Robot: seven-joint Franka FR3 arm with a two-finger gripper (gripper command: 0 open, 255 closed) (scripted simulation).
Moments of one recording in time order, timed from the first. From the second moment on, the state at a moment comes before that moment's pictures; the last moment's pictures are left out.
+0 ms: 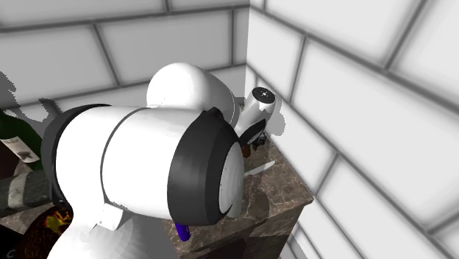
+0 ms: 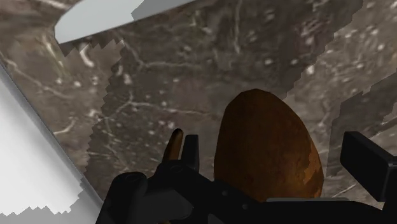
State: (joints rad) arm 0.05 0.14 -0.84 -2.30 0.54 2.54 -0.94
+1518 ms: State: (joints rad) arm 0.07 0.11 -0.86 -2.29 0.49 2.52 -0.90
